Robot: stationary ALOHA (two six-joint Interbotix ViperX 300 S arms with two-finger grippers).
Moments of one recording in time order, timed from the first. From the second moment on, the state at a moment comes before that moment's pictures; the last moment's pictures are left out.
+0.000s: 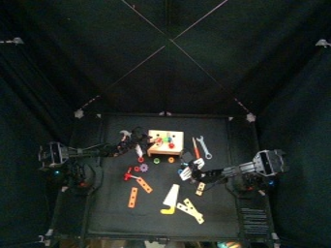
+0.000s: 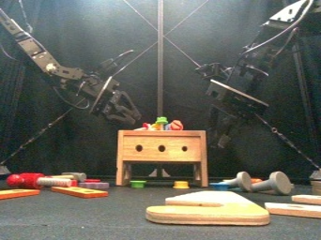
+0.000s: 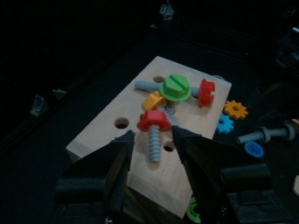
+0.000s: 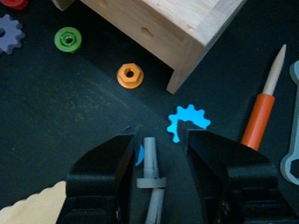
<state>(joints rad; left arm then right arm) 0.39 -0.17 0.91 -0.17 -0.47 0.08 0.10 -0.08 0.72 -0.98 0.73 1.72</state>
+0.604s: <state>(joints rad) 0.28 -0.30 1.05 -0.03 -0.49 0.08 0.40 -0.14 0.72 -0.82 0.66 1.72</state>
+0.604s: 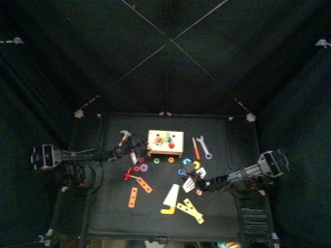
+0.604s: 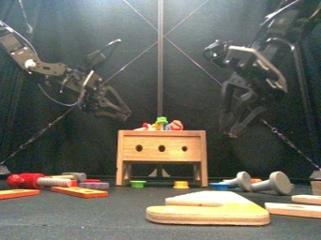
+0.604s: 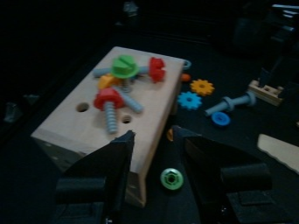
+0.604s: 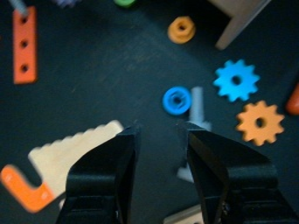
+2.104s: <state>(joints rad) 0.15 -0.37 1.16 0.00 -0.49 0.07 0.56 0.13 0.60 -0.48 0.68 1.72</state>
